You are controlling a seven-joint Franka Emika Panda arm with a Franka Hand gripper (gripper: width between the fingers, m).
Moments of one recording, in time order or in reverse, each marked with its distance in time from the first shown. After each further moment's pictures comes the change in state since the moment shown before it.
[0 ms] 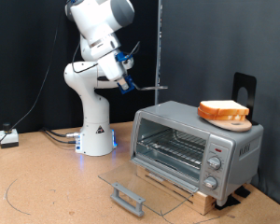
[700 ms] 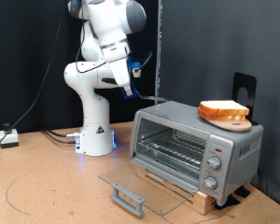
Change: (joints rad) arm 0.001 0.048 0.204 0.013 -0.086 0.017 0.108
